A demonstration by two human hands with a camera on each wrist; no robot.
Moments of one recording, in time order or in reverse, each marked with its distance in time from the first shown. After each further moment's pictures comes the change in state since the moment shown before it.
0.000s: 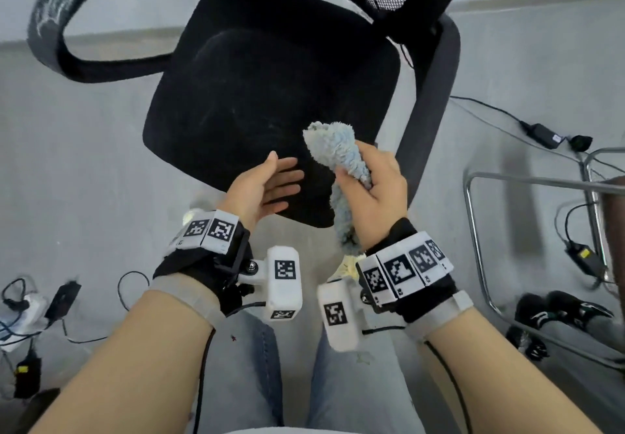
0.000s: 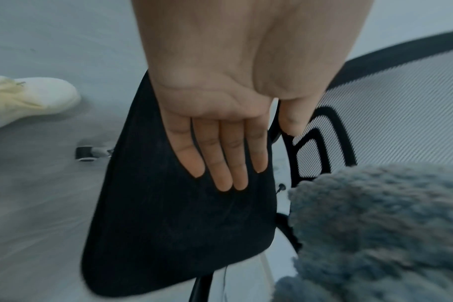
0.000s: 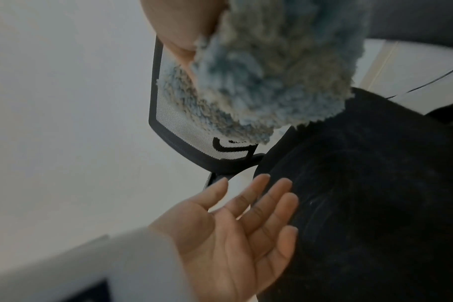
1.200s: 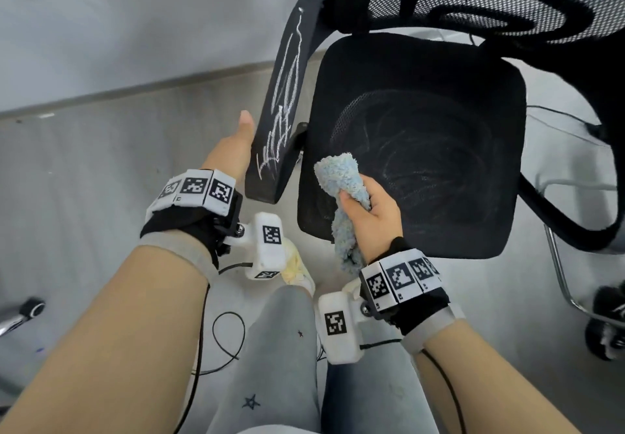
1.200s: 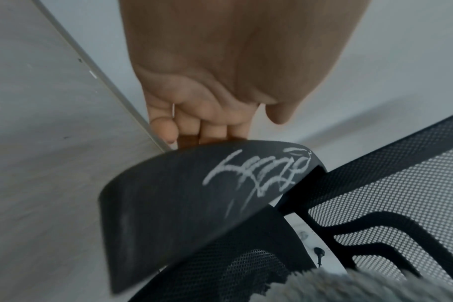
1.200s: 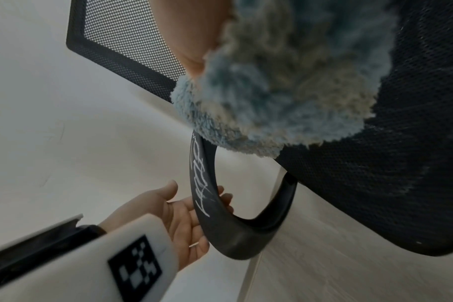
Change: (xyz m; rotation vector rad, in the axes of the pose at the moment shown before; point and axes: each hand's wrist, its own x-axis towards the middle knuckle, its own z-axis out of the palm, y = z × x) left_hand 0.112 0.155 -0.330 0.593 0.190 -0.049; right_hand 0.084 -0.138 0.298 0.169 0.058 0.435
